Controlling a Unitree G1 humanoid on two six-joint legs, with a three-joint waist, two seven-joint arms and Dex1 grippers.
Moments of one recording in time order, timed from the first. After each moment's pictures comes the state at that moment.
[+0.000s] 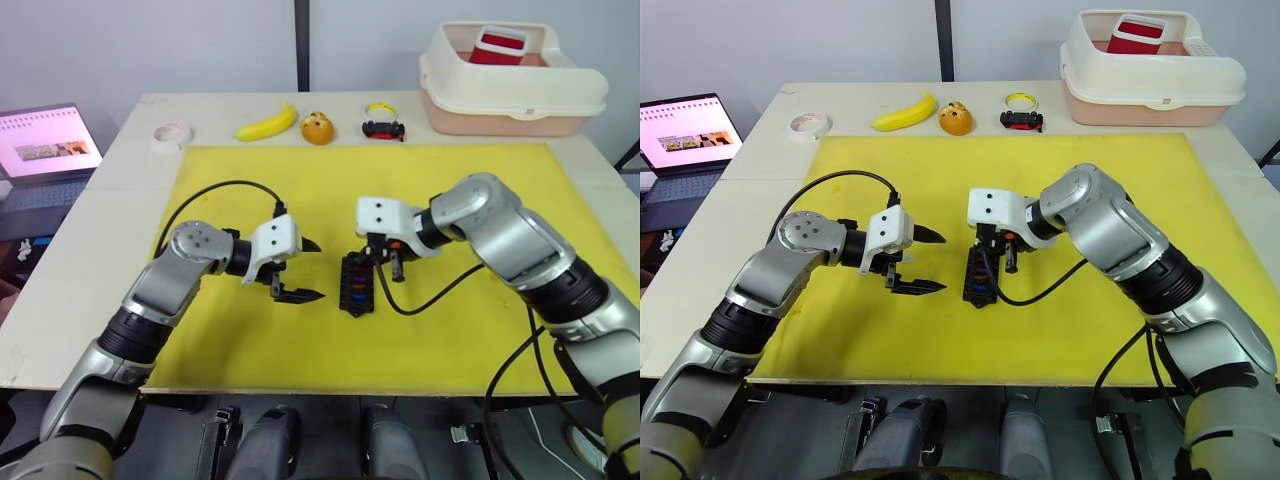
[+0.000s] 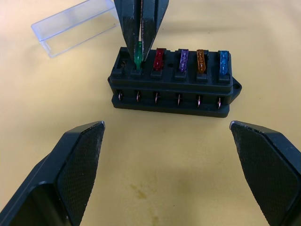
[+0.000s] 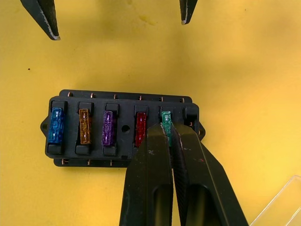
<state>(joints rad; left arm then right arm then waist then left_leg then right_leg) -0.63 0.59 -0.30 -0.04 -0.20 0.37 -1.18 -0.97 -0.77 0.56 -0.15 0.05 0.85 1.24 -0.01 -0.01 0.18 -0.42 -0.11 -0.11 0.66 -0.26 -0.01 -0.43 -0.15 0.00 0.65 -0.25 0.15</state>
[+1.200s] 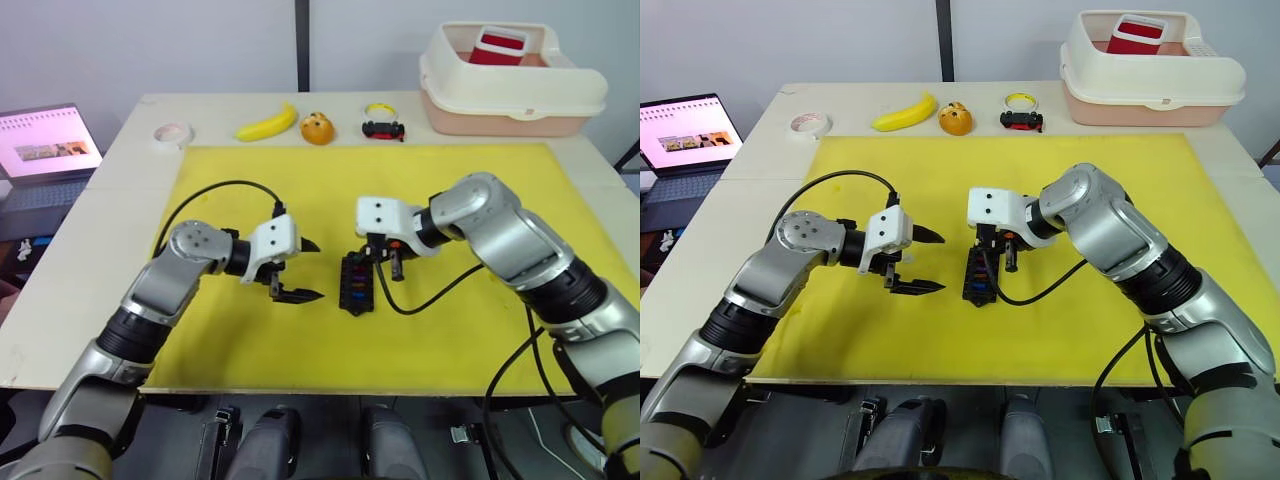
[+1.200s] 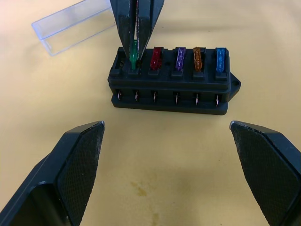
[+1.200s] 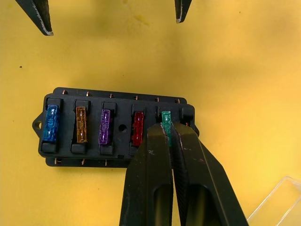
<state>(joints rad) -0.63 0.60 -0.30 -0.04 -0.20 0.37 -1.18 -0.96 -0.77 0.56 -0.14 0.03 0.82 1.22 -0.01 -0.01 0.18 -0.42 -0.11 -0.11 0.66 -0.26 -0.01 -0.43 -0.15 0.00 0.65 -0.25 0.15</state>
